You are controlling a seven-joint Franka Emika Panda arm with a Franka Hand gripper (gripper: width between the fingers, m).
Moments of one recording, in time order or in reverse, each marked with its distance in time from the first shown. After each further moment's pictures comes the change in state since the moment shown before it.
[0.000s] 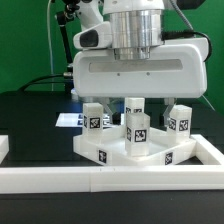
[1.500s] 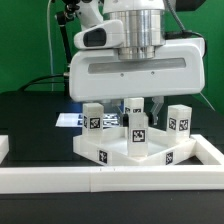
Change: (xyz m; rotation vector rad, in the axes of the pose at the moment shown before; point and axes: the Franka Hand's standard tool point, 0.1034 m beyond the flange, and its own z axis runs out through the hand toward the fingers) arm 0.003 0.002 0.000 -0.015 0.013 -0.231
